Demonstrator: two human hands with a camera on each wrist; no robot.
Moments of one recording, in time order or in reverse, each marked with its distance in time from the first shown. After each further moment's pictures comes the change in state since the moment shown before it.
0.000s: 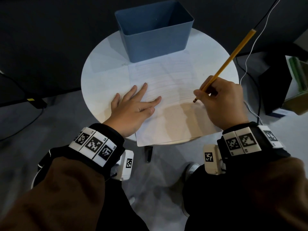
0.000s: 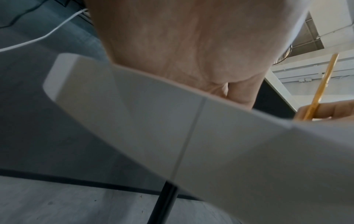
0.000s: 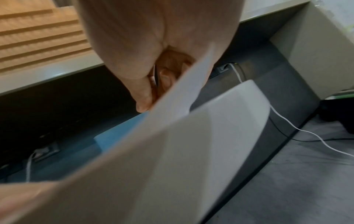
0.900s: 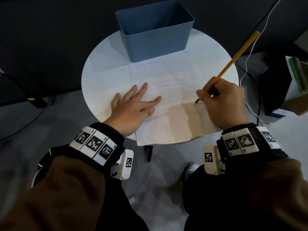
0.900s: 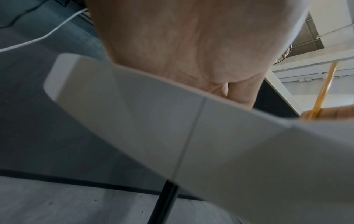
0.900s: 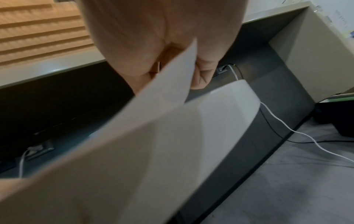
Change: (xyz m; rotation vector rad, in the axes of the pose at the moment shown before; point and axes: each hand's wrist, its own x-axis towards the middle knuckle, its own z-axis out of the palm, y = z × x) left_hand -0.001 0.000 0.001 -0.002 0.002 0.001; right_hand -0.002 0.004 -0.001 -0.024 0.050 0.030
